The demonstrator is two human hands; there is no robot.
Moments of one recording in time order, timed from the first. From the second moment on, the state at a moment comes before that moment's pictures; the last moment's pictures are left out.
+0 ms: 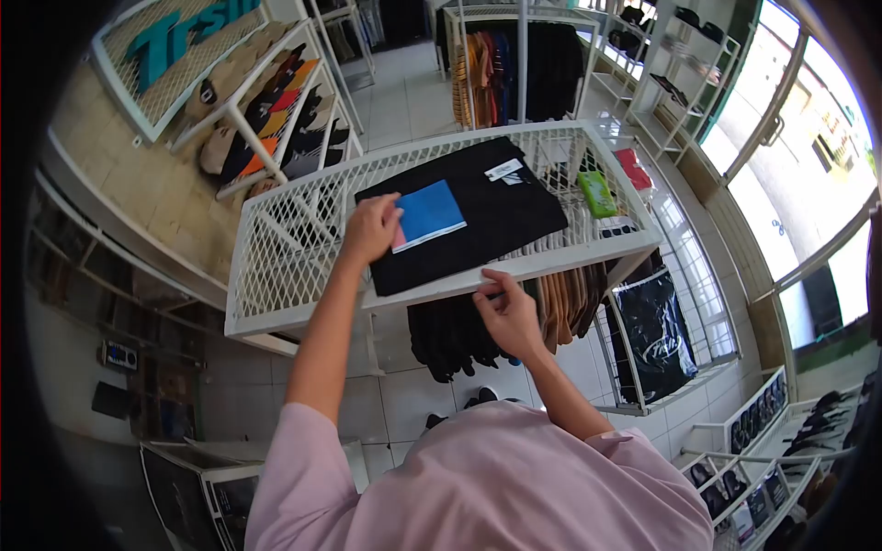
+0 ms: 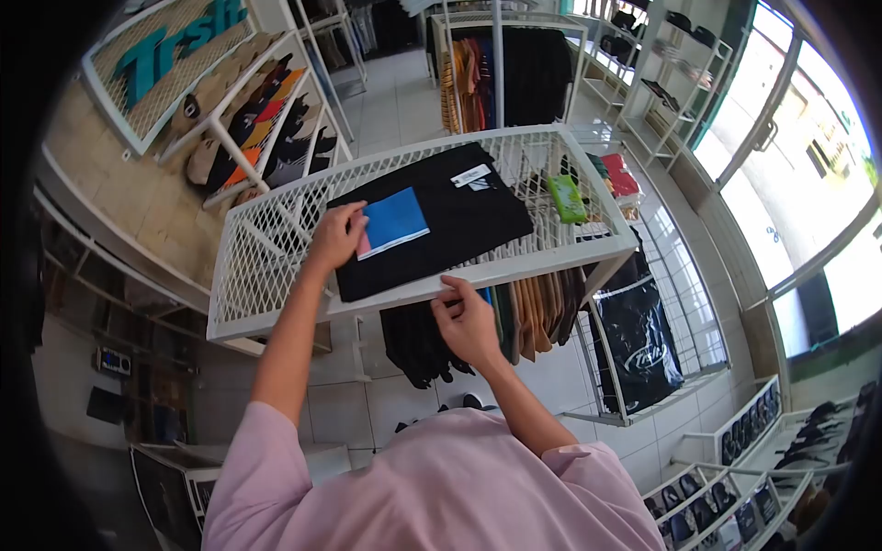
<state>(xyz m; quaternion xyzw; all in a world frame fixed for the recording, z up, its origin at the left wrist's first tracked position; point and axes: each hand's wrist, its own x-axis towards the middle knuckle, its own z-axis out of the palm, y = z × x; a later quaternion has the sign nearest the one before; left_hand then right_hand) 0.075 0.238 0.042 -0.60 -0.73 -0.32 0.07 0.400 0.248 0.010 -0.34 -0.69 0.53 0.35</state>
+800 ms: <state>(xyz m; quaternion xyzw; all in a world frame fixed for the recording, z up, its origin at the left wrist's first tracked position) 0.129 0.076 0.071 -0.33 -0.88 -0.34 -0.03 0.354 0.265 0.038 -0.36 -0.80 0.34 0.35</state>
